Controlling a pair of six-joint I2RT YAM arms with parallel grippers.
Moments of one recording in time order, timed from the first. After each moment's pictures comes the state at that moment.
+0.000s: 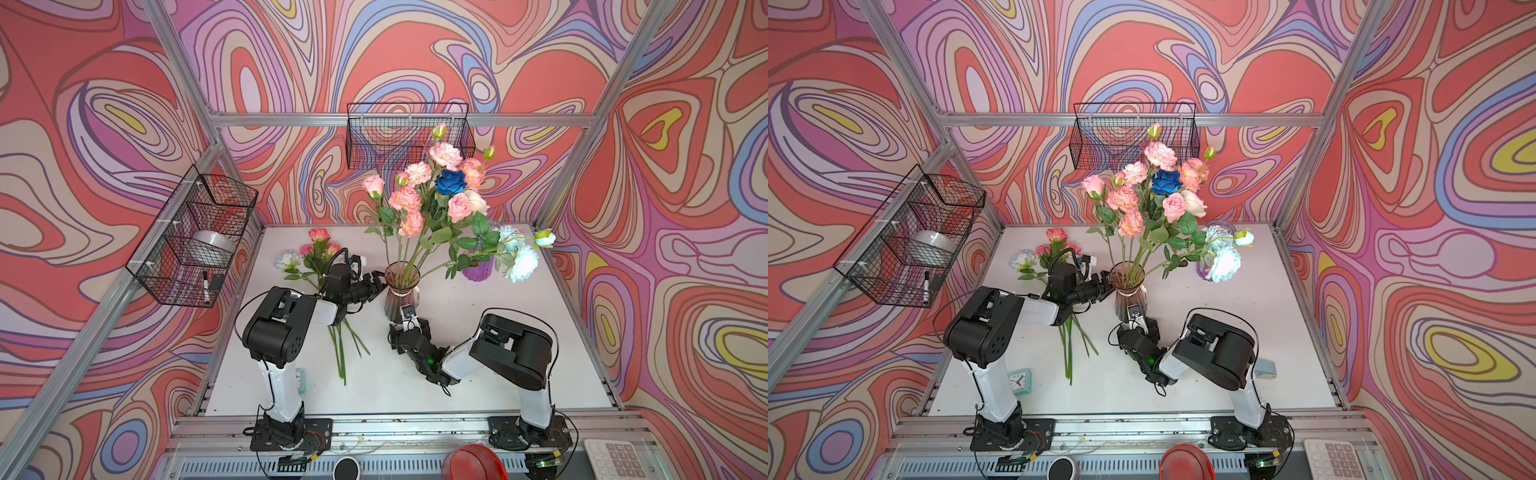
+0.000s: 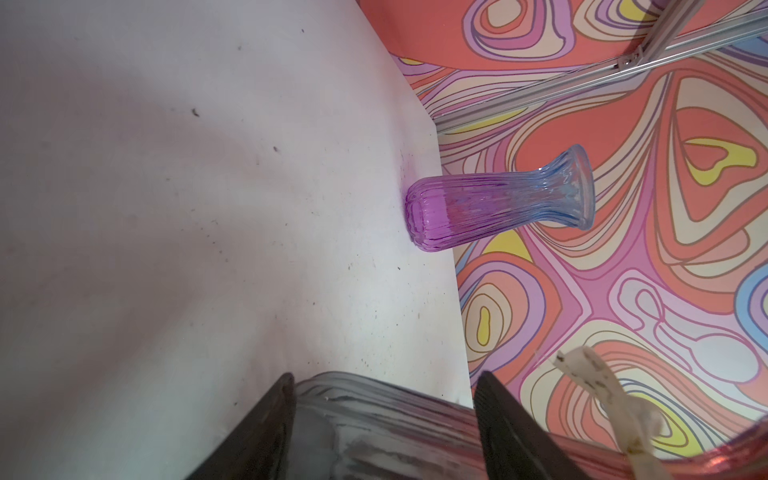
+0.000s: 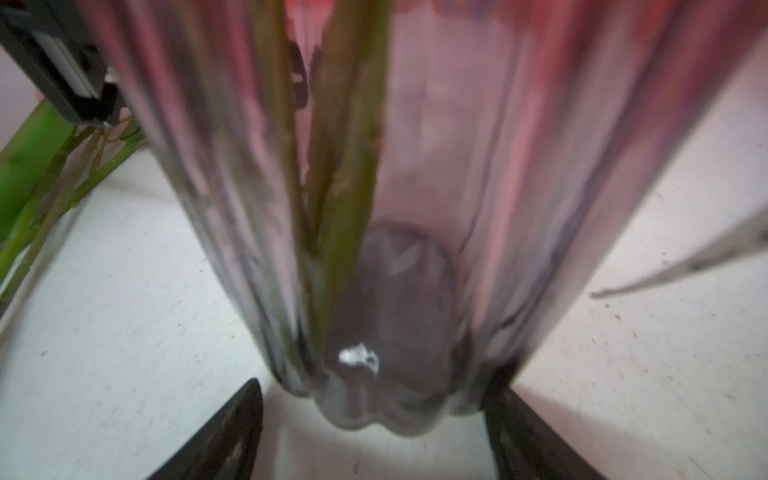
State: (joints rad) left arm -0.31 1.90 0.81 0.72 0.66 -1.02; right arm 1.02 1.99 0.68 0.75 0.60 0.40
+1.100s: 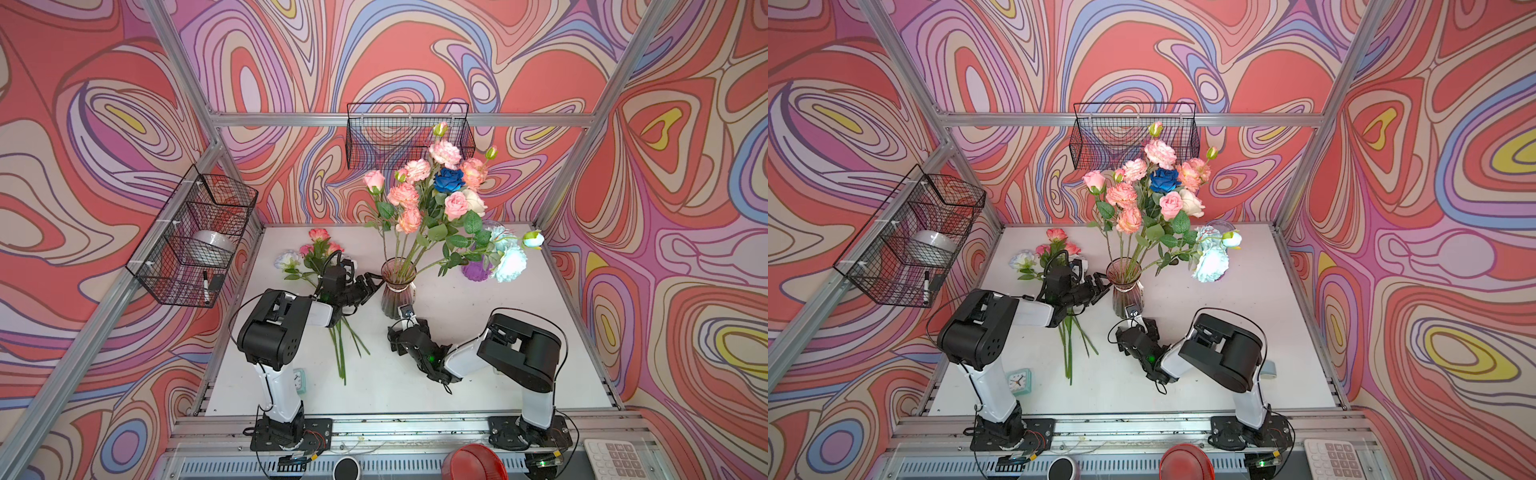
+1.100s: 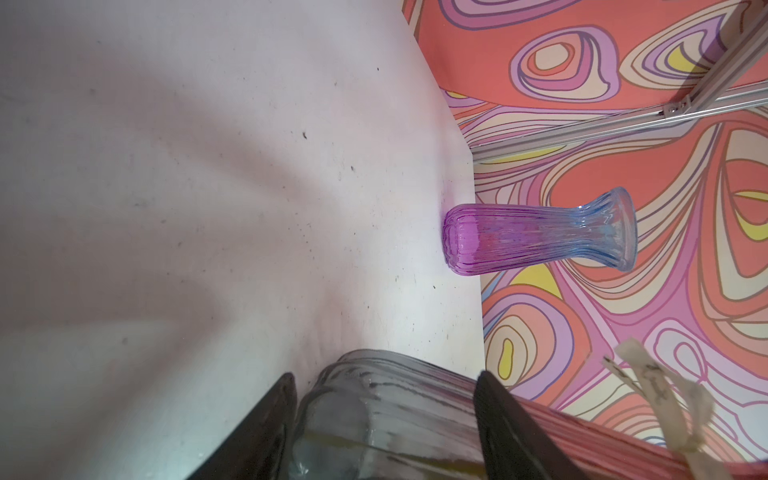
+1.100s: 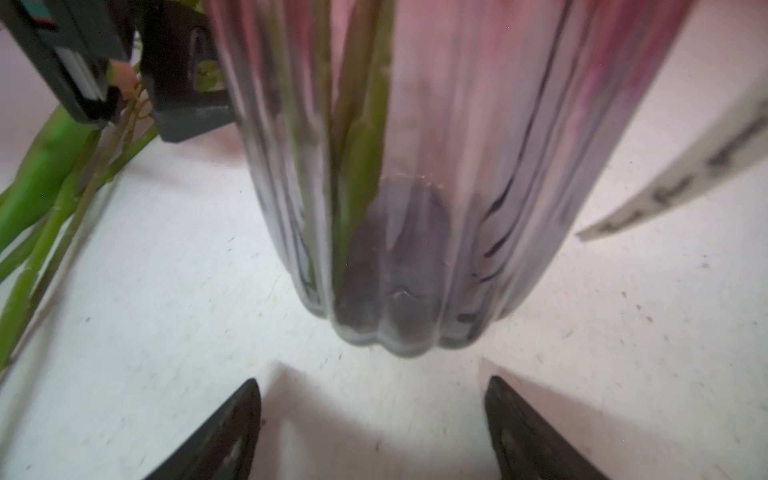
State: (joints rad) left arm -0.28 1.85 0.78 0.64 0.58 -1.02; right arm 1.02 1.91 0.66 0.65 0.50 0.40
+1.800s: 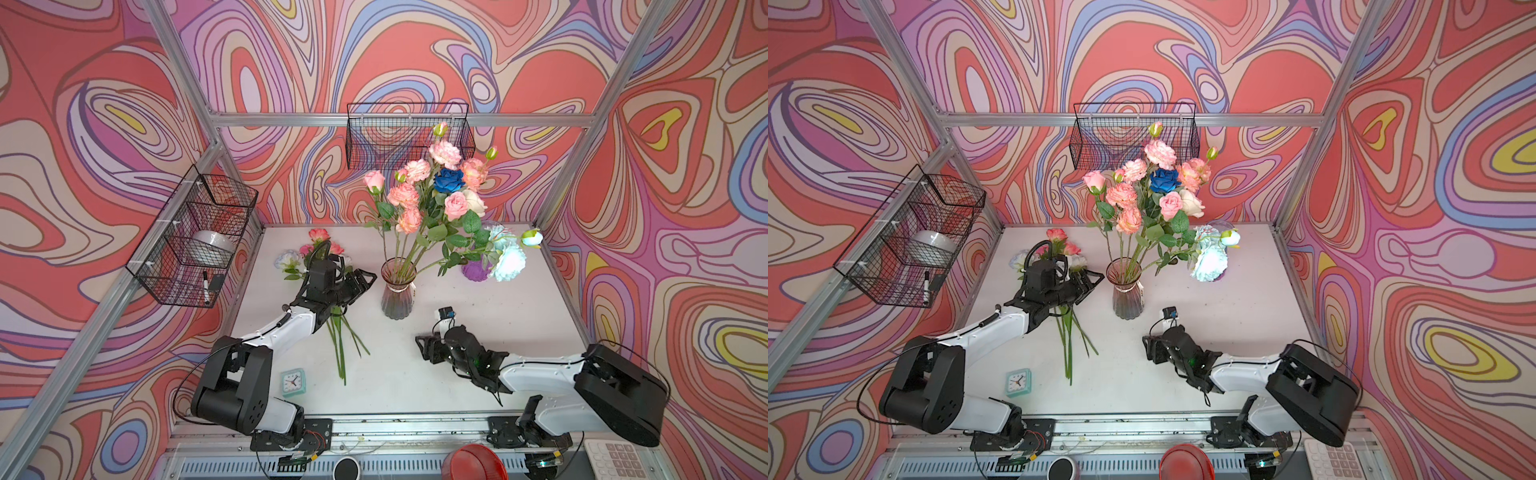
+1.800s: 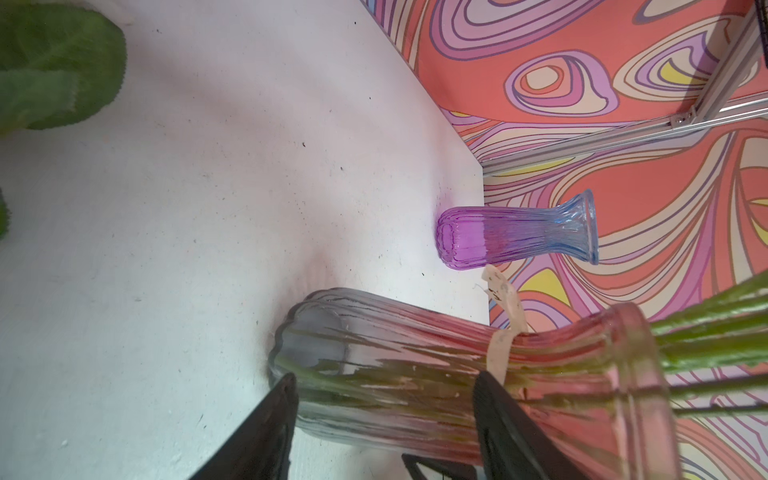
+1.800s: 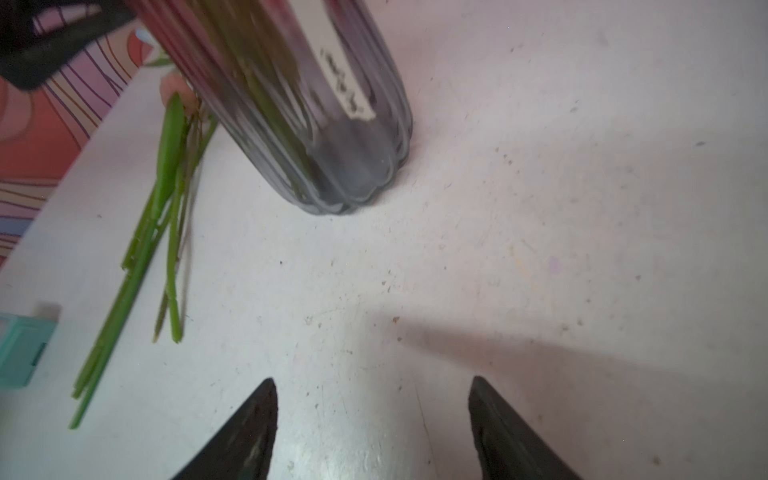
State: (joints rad) left arm -0.28 1.43 0.76 0.15 0.45 -0.94; right arm 0.83 1.30 0.36 0.38 0.14 0.62
